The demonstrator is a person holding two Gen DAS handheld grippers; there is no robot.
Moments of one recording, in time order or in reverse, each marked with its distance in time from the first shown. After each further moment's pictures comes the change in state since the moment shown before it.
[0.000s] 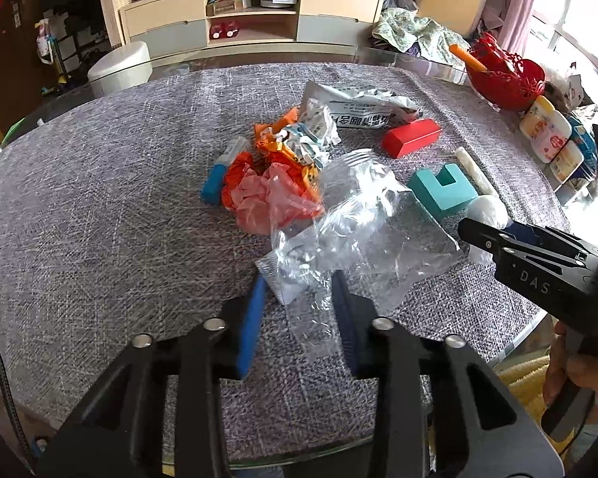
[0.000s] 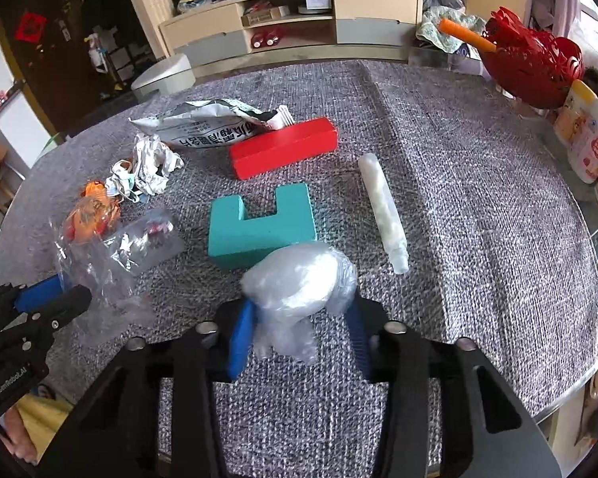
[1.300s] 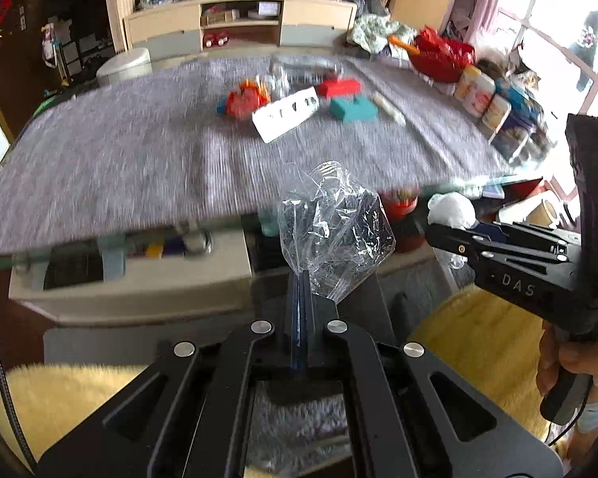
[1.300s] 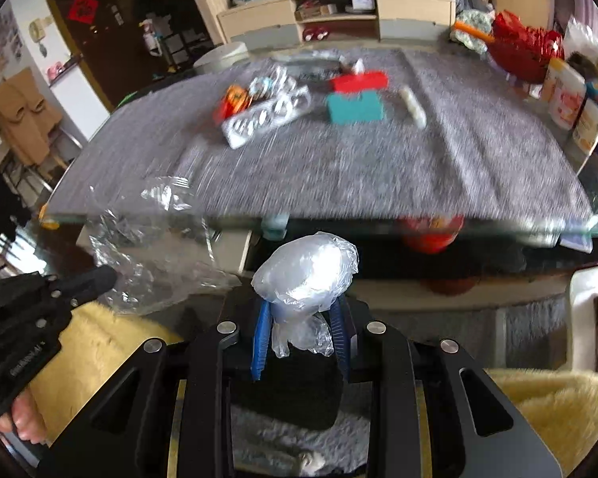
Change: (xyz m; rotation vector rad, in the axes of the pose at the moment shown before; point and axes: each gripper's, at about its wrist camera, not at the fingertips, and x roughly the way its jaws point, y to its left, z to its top) left arm -0.130 -0.030 -0.153 0.022 -0.022 -0.041; right arm -0.118 0.039 -0.145 -0.062 0.046 0.160
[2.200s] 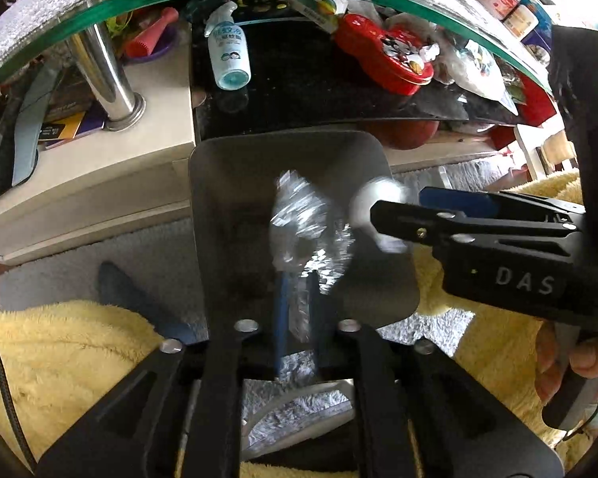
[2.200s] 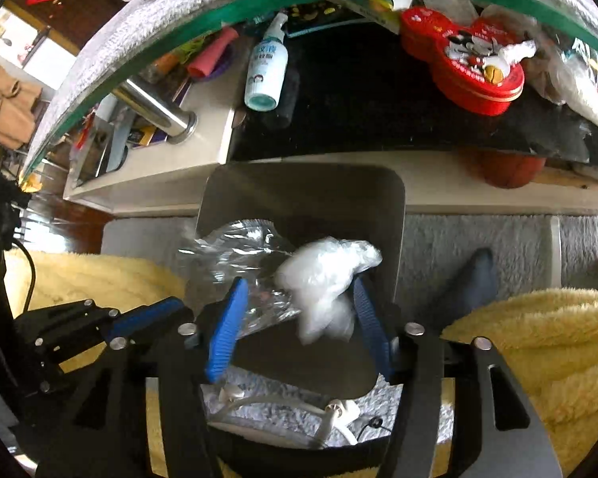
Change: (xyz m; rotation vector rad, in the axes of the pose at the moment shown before) left arm 0.126 -0.002 -0.067 -0.029 0.327 -0.102; right arm 0.109 -0.013 -0.046 0.106 0.294 0.062
